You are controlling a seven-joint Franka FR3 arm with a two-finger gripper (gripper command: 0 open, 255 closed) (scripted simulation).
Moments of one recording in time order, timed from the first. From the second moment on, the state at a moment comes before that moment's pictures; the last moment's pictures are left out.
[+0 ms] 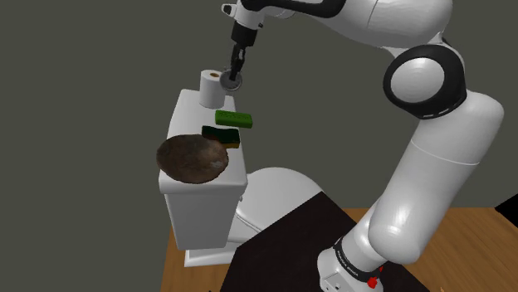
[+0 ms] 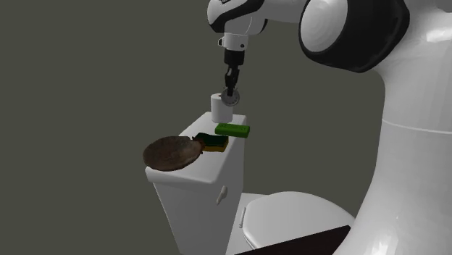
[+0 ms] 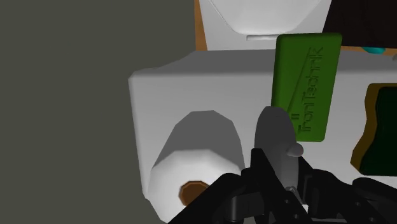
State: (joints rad) arm 0.13 0.22 -0.01 -1.44 0.06 1.74 -0.94
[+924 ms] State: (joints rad) arm 0.22 0.06 0.05 -1.58 0.04 1.72 -0.78
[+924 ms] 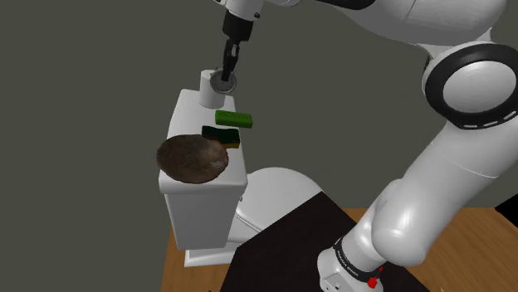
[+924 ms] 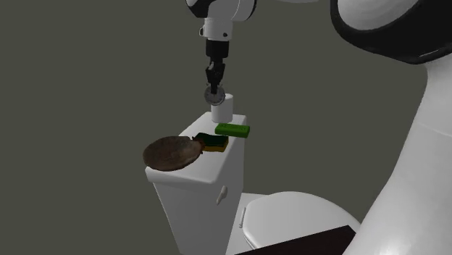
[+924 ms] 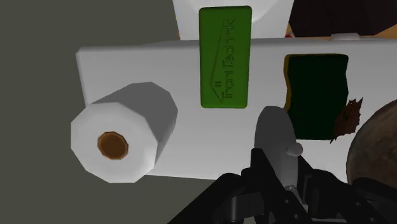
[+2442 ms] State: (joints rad) arm 0.39 -0.16 0.25 -1.89 0.05 1.83 -0.42
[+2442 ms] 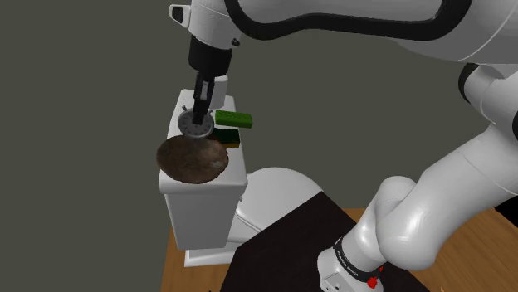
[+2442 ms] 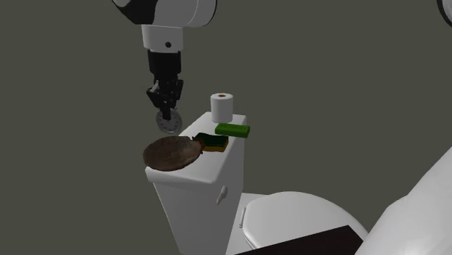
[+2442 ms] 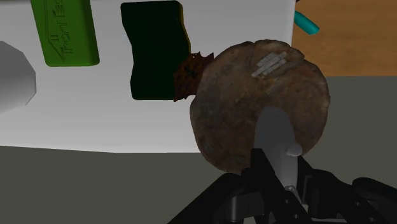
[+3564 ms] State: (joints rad) arm 0.39 -0.16 0.25 -2.02 0.05 1.96 -0.42
